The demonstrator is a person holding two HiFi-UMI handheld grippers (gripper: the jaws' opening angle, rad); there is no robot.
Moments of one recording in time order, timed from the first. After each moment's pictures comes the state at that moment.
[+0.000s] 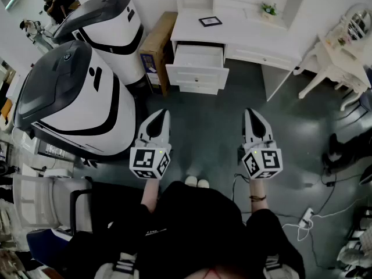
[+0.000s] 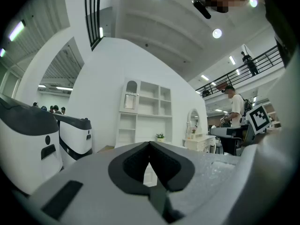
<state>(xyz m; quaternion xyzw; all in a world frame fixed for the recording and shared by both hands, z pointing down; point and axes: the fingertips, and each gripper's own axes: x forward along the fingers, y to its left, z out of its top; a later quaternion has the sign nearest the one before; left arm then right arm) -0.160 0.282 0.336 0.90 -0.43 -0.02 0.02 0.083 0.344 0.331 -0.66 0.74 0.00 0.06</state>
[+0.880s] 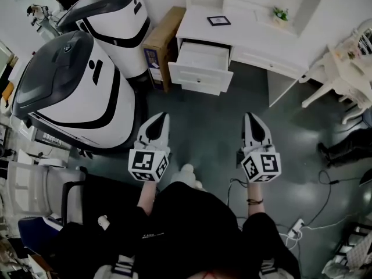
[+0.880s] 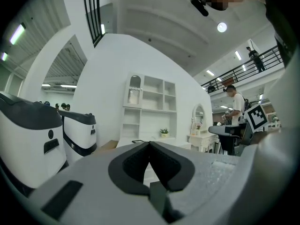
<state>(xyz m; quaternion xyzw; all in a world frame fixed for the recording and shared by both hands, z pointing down) -0.147 0.264 0.358 0.89 -0.46 0.00 0.03 0.102 0.307 0.350 -0.64 0.76 -0.02 0.05</state>
